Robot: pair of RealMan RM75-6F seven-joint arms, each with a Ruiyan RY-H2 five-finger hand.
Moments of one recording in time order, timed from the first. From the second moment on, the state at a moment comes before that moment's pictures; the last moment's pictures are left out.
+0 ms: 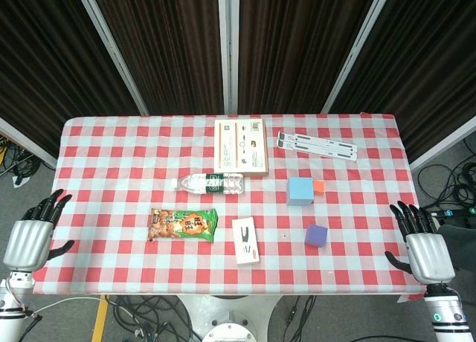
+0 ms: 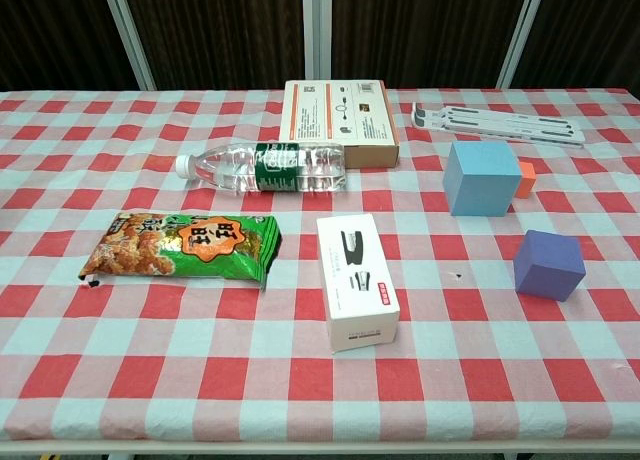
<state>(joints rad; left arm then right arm) -0.12 -1.21 -0.05 -1.54 1.53 1.50 0.15 0.10 -1.15 0.03 -1.62 -1.51 1.42 -0.14</state>
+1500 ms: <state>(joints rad) -0.13 -1.23 -0.01 -1.52 1.58 1.48 0.15 0.29 -1.14 0.10 -1.83 -1.30 1.16 -0.42</state>
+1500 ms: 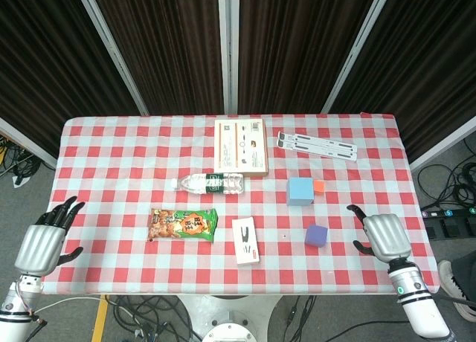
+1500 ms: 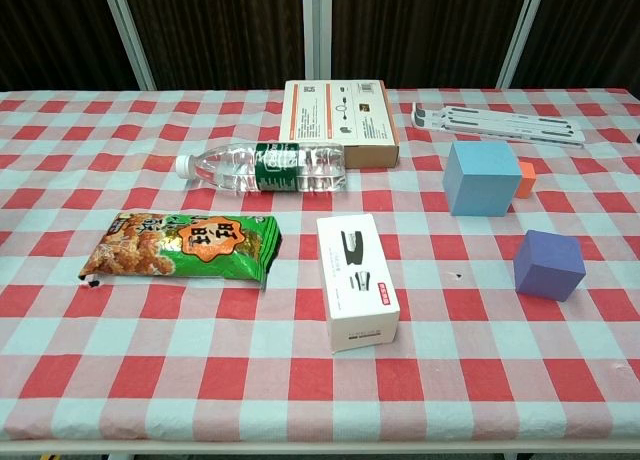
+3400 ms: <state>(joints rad) -0.13 -1.24 0.01 -1.44 1.56 1.45 0.07 0.51 -1.48 0.07 -1.76 -0.85 1.18 -0.72</state>
